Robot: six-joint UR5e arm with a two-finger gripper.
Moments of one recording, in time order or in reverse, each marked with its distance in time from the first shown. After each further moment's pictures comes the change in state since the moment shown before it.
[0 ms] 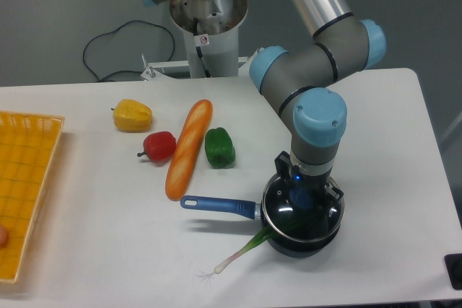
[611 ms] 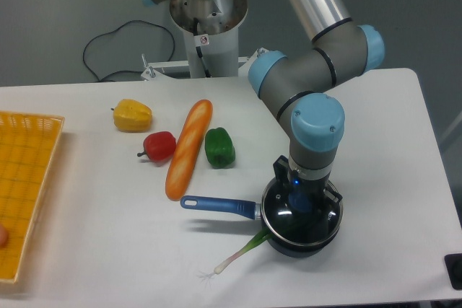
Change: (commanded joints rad) arm -0.011 -0.014 0.005 0.014 0.002 -0.017
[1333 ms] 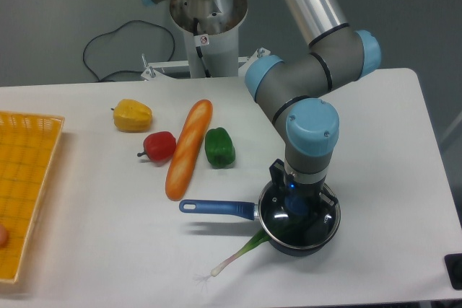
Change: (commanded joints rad) arm -0.005 -0.005 0.000 0.008 0.000 -0.008
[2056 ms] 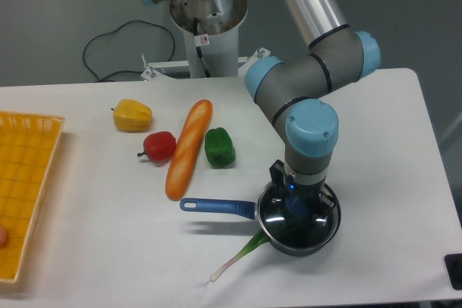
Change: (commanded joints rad) arm 0.002 -0.003 -0.003 0.015 0.000 0.012
